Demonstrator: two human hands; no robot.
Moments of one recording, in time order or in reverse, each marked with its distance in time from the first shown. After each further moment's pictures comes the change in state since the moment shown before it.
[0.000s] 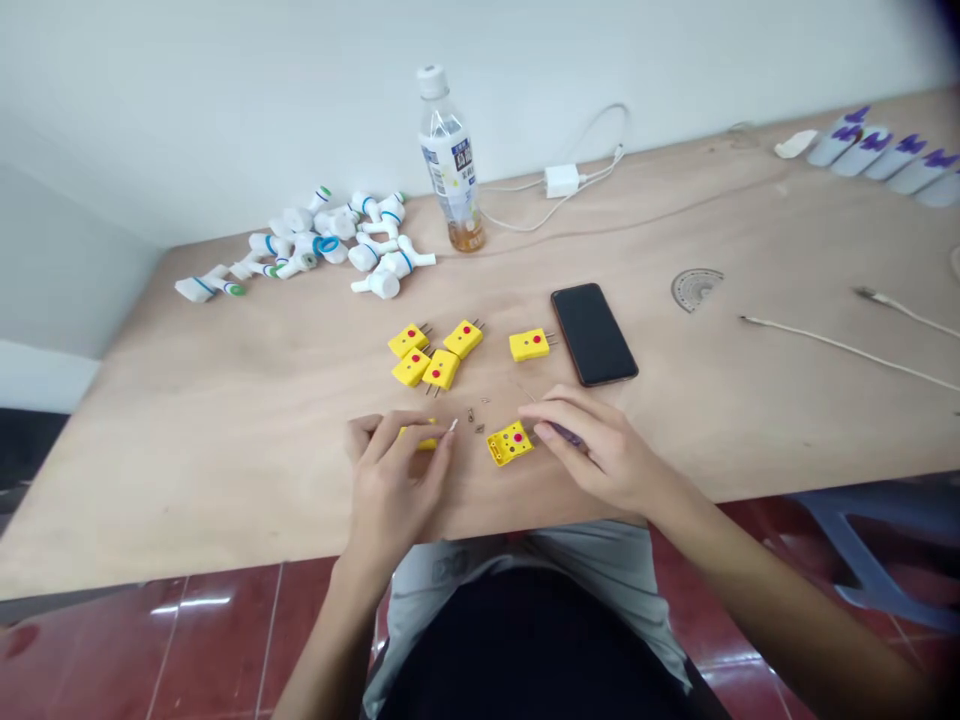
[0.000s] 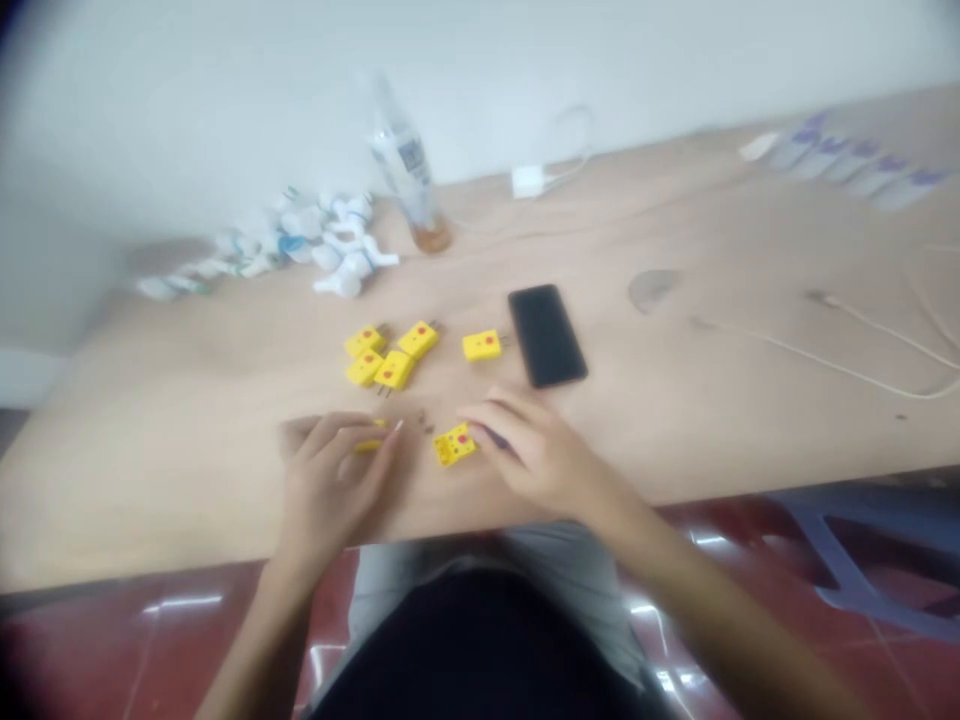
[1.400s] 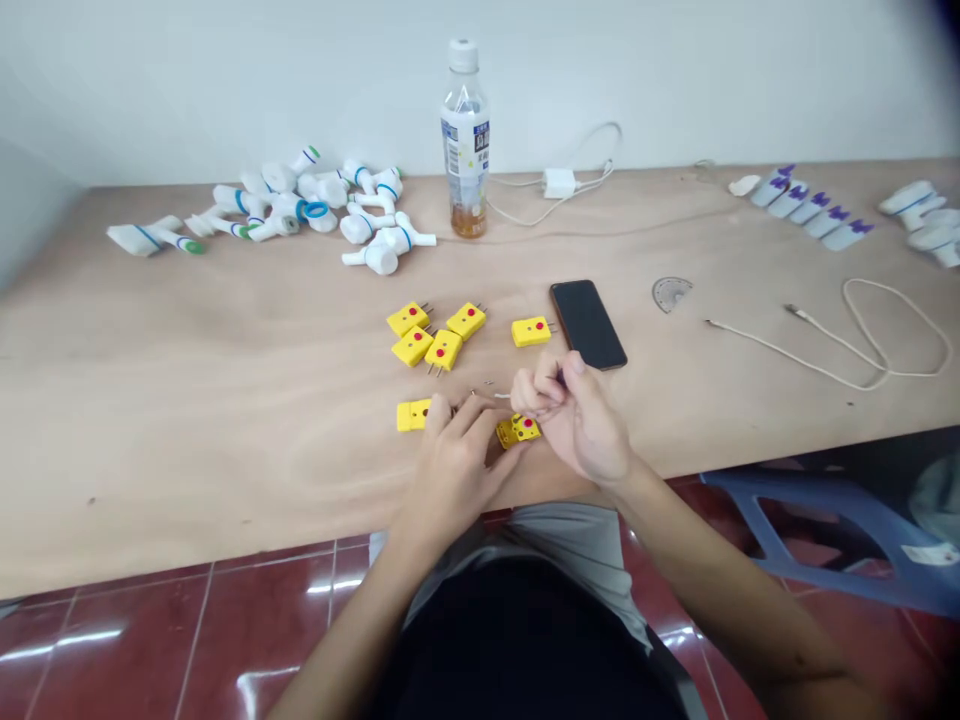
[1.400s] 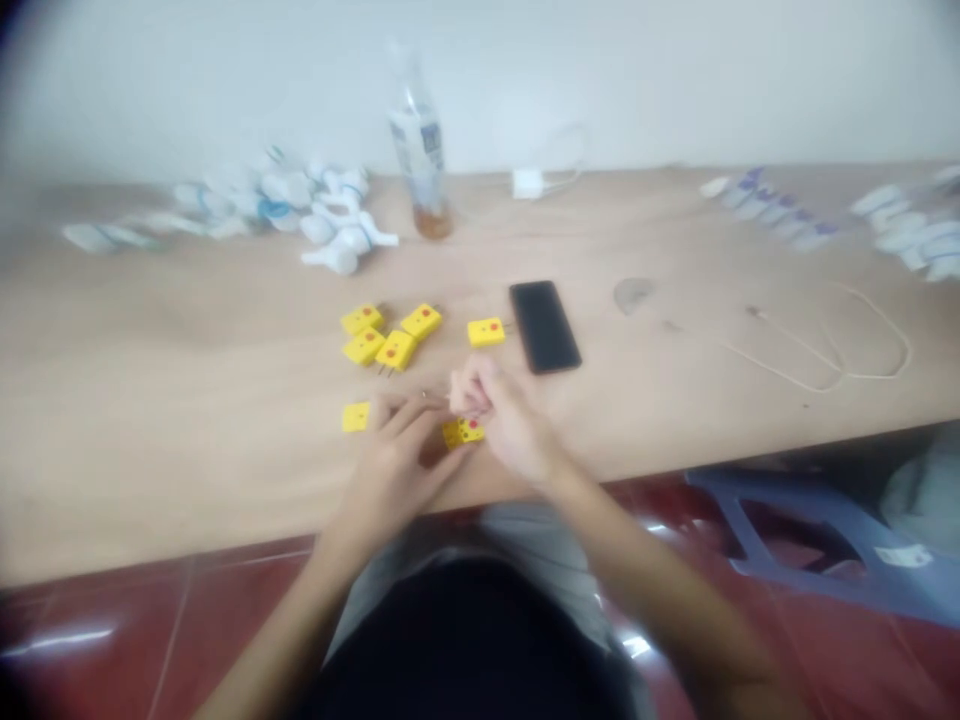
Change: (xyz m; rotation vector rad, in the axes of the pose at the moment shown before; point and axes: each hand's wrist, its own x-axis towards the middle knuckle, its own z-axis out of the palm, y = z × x) left_hand -0.008 0.034 0.035 -0.314 -0.184 0.094; right_hand 0.053 -0.044 0.039 0.947 0.177 0.322
